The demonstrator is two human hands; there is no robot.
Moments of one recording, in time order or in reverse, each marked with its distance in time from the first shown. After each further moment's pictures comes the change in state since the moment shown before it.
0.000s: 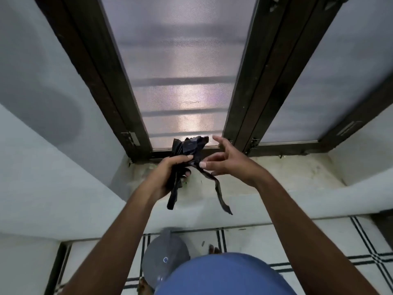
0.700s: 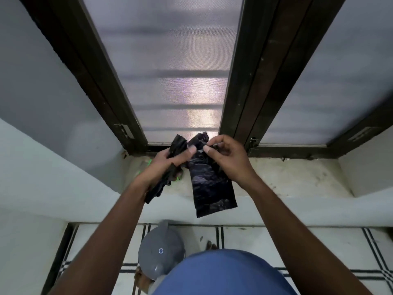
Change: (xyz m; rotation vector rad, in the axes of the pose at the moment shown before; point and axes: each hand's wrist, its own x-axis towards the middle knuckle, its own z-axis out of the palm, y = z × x) left_hand 0.009 0.001 0.037 0.254 0.210 0.156; right_hand 0.016 0.027 -0.022 -0.028 0.294 -0.334
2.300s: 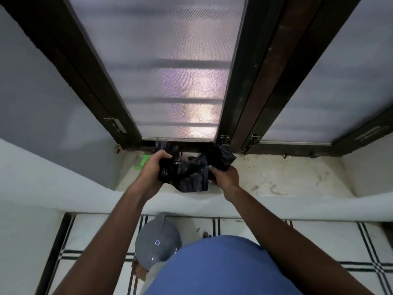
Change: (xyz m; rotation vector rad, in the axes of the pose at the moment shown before) left_hand 0.055 -0.063 -0.013 -0.431 0.140 -0.178; right_hand 0.021 0.147 0.031 0.064 0.278 0.753
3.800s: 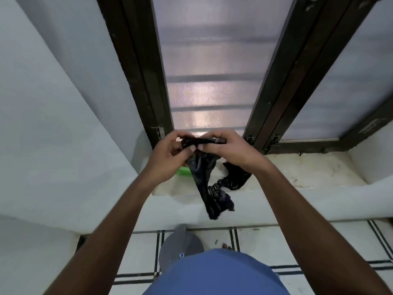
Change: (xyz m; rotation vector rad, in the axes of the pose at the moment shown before) left_hand -0.105 0.092 -0.079 0.551 -0.188 0.635; right_hand -0.194 -0.144 0.044 -0.204 -0.531 -0.671
